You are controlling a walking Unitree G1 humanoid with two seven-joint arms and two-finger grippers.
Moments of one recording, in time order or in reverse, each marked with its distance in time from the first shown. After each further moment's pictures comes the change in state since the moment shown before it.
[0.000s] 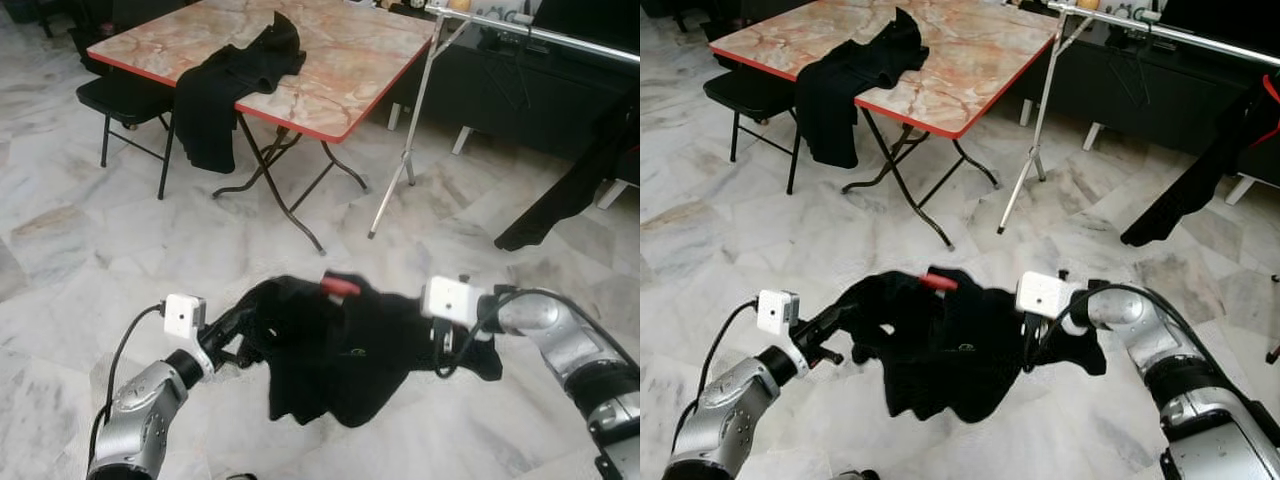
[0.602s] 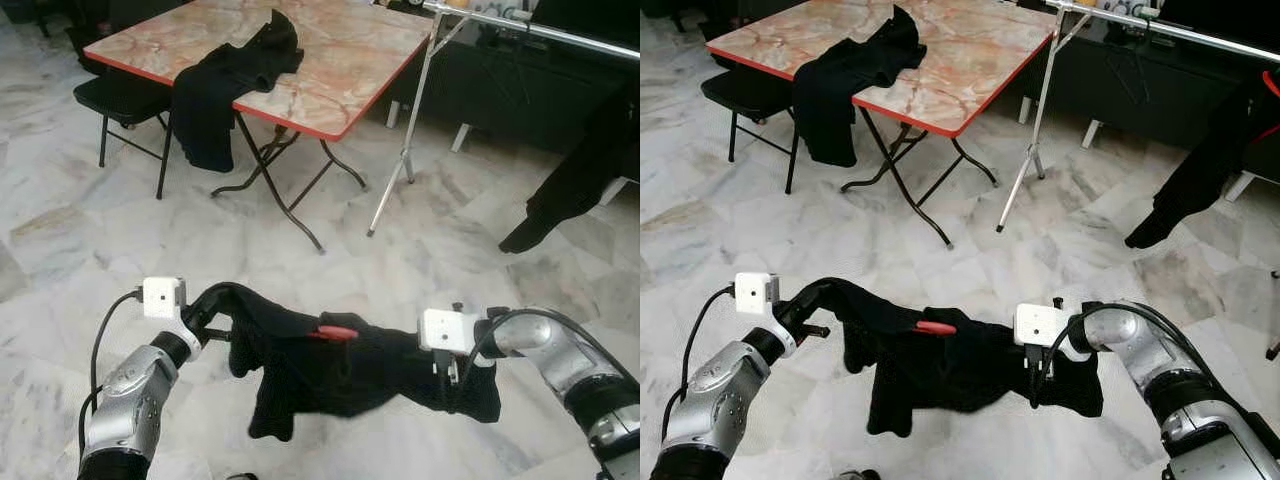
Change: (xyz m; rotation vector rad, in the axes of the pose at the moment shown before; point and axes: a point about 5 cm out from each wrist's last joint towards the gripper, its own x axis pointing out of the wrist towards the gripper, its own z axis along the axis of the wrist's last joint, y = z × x) left arm 0.003 0.022 0.025 0.010 -0.101 0.217; right arm 0.006 0.035 -0.018 -0.050 0.115 0.251
